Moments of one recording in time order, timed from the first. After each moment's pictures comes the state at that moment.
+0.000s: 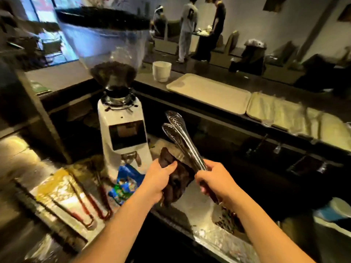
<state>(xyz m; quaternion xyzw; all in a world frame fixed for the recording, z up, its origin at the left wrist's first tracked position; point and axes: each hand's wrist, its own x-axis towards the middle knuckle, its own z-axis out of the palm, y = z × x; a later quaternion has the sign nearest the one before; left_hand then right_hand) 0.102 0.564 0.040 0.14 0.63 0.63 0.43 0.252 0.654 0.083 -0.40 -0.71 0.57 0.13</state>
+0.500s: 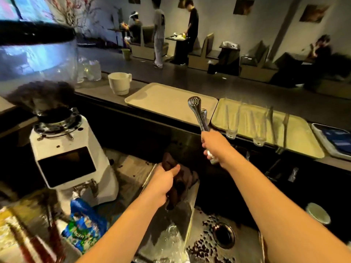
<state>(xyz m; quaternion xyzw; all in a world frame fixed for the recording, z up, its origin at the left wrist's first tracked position) 0.175 0.708 0.066 0.16 0.60 0.61 0.50 0.272 0.847 0.145 -0.54 -0.67 0.47 0.20</state>
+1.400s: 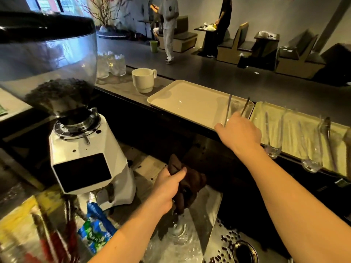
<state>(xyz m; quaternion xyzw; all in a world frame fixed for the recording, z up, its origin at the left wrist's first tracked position) 0.121 0.736 0.045 0.11 0.64 0.63 0.43 0.206 0.924 0.143 -0.55 -0.82 -0.01 0.19</state>
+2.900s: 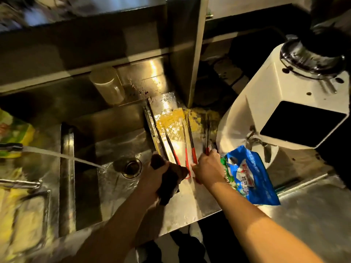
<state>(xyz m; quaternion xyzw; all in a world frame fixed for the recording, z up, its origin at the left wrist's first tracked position) -0.026 0.335 -0.067 -0.27 0.63 0.67 0.28 -0.032 0.509 -0.116 -0.19 -0.96 0.17 -0.13</state>
